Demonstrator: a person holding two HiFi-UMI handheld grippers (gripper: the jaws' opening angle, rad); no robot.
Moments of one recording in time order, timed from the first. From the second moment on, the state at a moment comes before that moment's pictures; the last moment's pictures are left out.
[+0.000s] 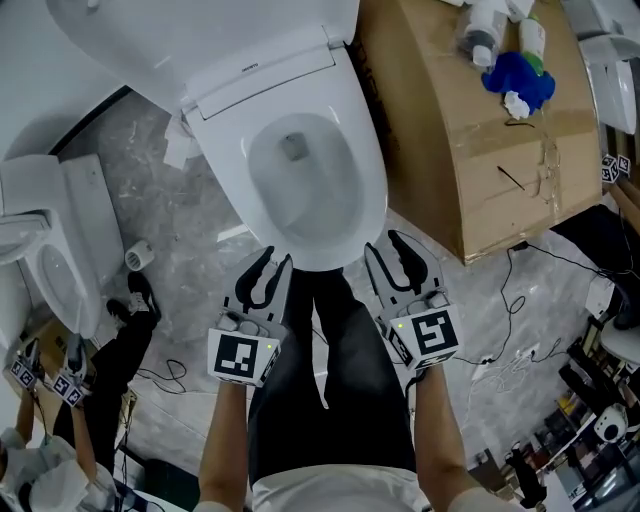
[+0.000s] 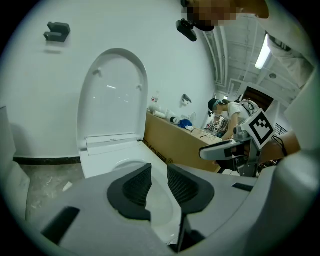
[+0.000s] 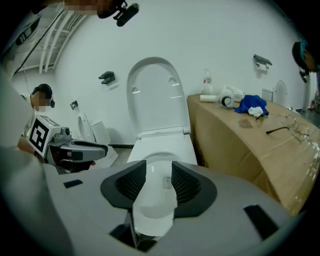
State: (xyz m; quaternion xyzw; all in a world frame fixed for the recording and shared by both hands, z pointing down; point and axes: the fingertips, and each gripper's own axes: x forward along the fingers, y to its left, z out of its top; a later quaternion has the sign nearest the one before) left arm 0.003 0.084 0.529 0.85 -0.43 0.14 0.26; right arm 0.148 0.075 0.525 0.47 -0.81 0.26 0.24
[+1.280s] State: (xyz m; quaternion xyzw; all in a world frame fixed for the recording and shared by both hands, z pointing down) left arm -0.025 0.127 0.710 0.75 -0.50 0.23 0.37; right arm 0.190 0.113 0.708 0.49 -0.73 0.37 0.30
